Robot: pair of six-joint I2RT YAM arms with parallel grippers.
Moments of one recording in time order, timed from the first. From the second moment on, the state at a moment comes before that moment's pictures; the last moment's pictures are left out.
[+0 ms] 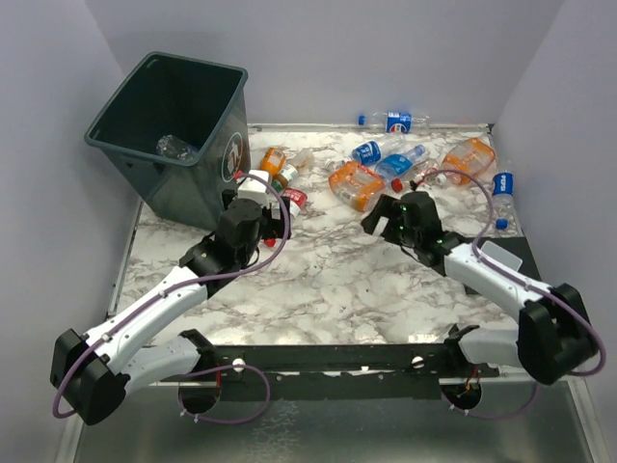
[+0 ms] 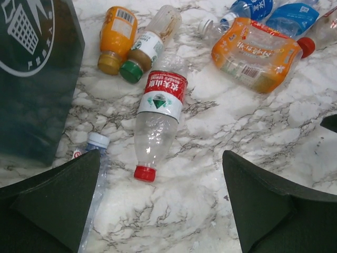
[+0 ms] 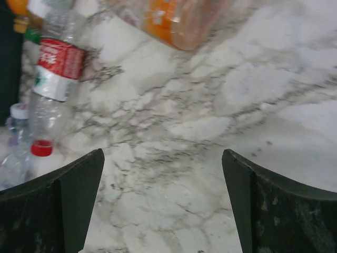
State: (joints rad) left arm -0.70 1.03 0.83 -0.16 -0.41 -0.24; right arm 0.47 1.22 0.68 -0.10 0.17 0.68
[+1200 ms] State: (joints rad) left arm -0.70 0.91 0.74 -0.07 -0.51 -0.33; right arm 0.67 2.08 1.37 0.07 -0.10 0.95
